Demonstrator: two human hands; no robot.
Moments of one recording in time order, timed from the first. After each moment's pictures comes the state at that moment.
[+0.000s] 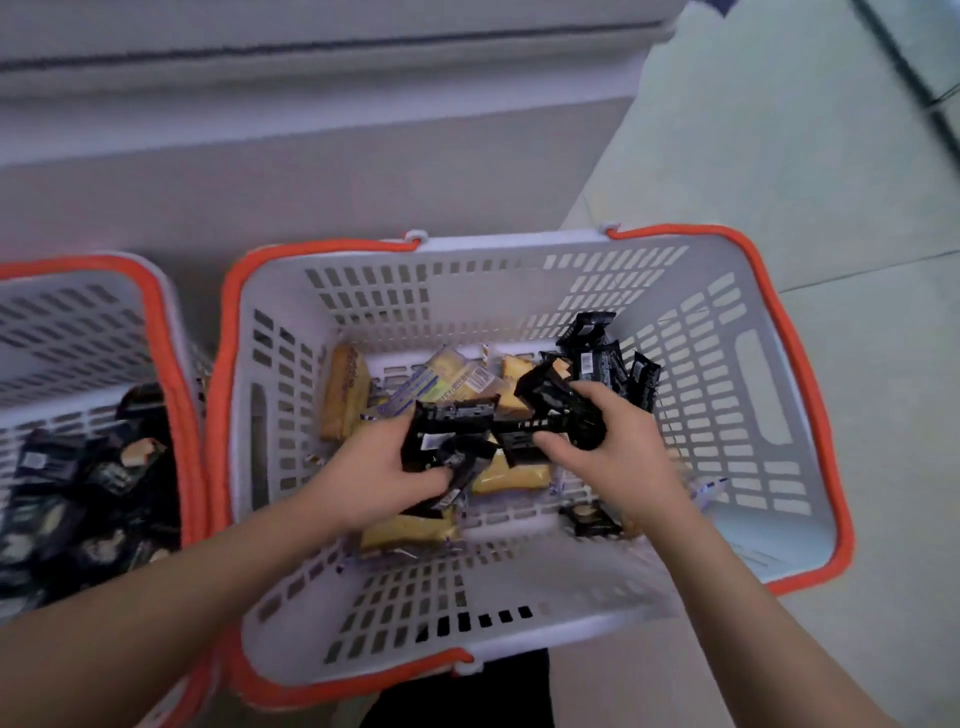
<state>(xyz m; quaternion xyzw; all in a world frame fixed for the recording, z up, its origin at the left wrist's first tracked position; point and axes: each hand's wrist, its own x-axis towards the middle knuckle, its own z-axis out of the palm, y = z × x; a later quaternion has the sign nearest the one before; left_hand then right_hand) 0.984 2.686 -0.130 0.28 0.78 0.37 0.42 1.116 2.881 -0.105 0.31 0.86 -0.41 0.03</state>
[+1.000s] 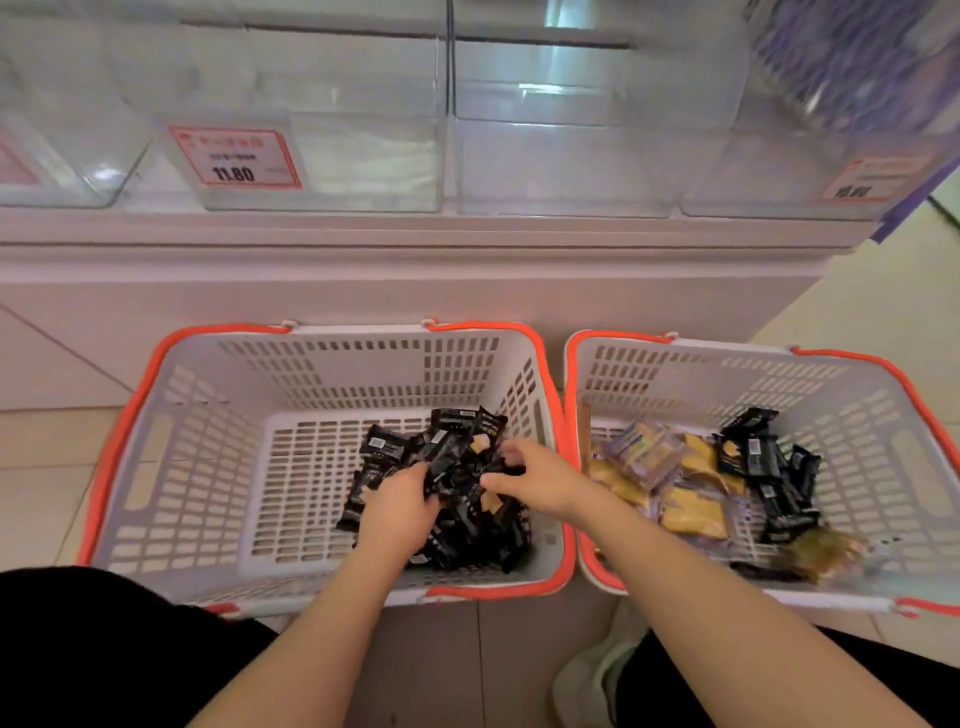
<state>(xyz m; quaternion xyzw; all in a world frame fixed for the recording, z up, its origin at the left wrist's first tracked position) 0.950 2.407 -0.097 0.13 0.94 0.20 0.23 0.992 2.584 -0.054 0.18 0.84 -0.45 0.25</state>
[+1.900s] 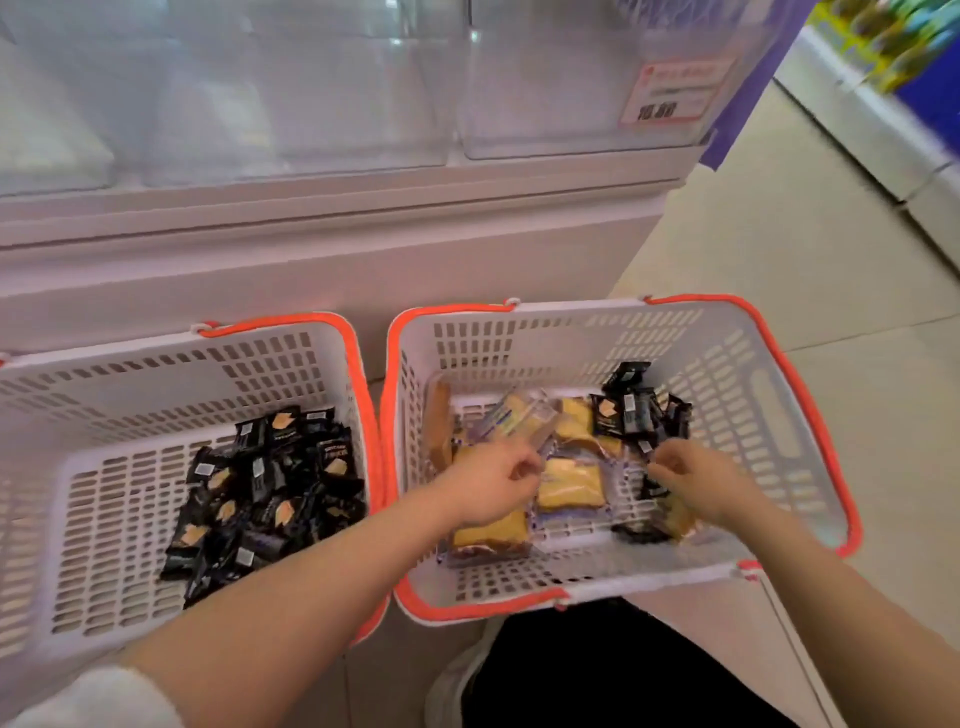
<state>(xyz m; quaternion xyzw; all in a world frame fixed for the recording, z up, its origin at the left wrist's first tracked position) 0.996 2.660 -0.067 0.41 0.78 0.26 0.39 1.138 2.871 -0.064 0.34 0.88 -0.21 0.25</state>
